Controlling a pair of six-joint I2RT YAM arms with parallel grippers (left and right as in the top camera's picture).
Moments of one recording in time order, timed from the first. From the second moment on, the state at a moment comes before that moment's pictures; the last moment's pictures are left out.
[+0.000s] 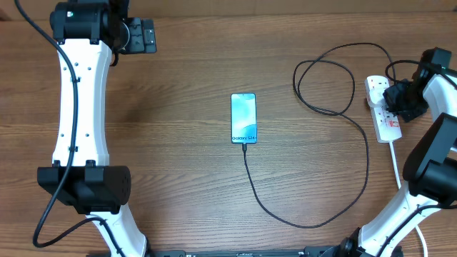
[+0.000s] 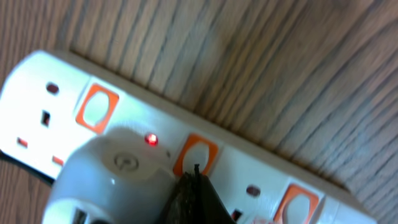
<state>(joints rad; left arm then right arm) -0.03 2.00 2.28 -1.31 -0.09 -0.12 -0.42 2.11 1.58 -0.84 -0.05 0.67</state>
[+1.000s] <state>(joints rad) -0.16 1.51 2.01 -1.25 -0.18 -0.11 -0.27 1.47 1.56 -0.91 -0.13 0.49</state>
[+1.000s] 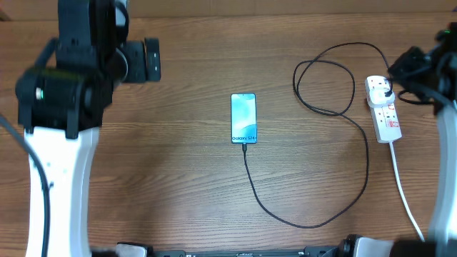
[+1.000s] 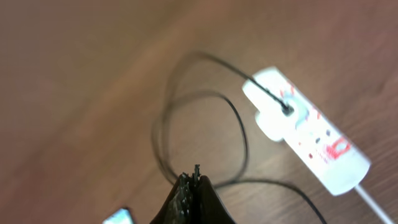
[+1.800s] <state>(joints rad) -0.17 0.50 0.86 -0.69 -0.21 -0.15 0.06 0.64 1.56 -1.25 0.18 0.41</state>
